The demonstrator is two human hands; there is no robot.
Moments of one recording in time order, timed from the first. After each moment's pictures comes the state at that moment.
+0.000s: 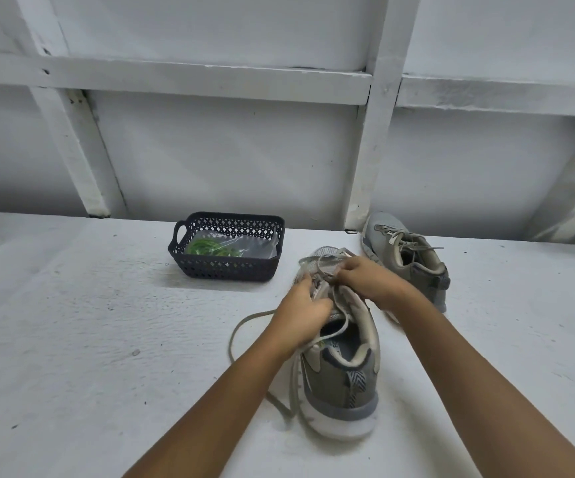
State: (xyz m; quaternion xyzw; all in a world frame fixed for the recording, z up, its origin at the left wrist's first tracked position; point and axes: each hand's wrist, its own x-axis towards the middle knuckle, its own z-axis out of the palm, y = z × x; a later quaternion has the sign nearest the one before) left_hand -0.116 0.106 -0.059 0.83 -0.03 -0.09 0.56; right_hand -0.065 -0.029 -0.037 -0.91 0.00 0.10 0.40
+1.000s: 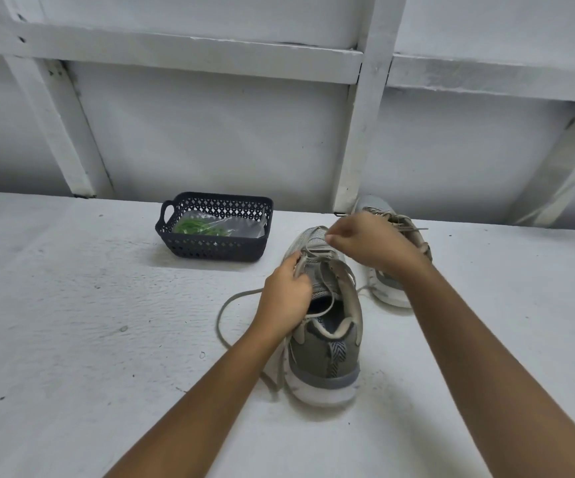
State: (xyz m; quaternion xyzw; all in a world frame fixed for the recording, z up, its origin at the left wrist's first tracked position) left_hand -0.130 0.098 -0.055 0.81 0.04 -0.01 0.58; right_hand -0.098 -0.032 0.017 -0.97 -0.08 -0.02 0.22
